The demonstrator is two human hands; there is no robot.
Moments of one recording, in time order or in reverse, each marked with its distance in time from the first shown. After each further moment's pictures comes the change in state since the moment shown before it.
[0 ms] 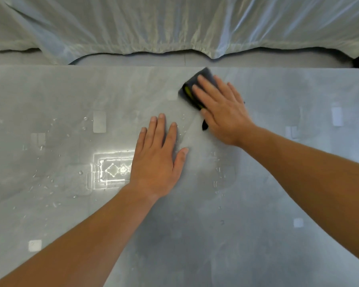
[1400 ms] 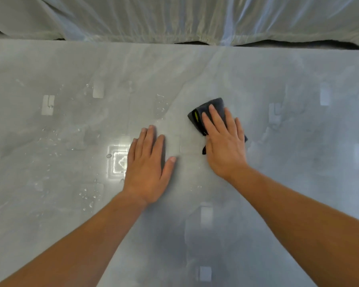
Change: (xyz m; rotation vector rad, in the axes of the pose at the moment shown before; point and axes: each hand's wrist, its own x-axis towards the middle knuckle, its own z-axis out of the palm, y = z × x) left_hand -0.099 0.048 0.035 -0.098 0.042 -0.161; right_hand -0.146 -0.024 0.041 0.150 0.065 0.184
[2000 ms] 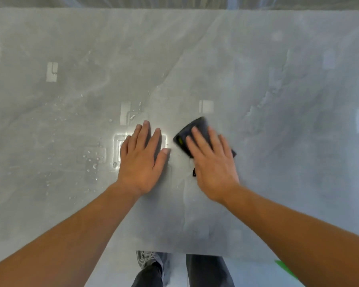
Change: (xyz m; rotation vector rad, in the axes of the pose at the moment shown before) left_hand -0.069 -0.007 0.020 0.078 -0.077 -0.101; right_hand -0.125 -0.020 0.036 -0.109 -0.044 -0.223
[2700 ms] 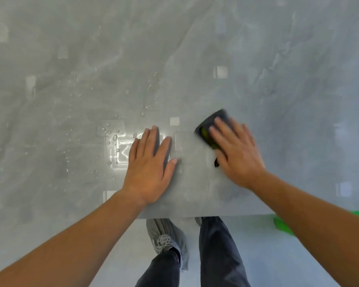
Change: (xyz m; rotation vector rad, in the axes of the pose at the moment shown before) left_hand -0.091 -0.055 0.016 0.083 -0.027 0.212; right_hand -0.065 -0.024 0.024 0.021 0.018 0.086
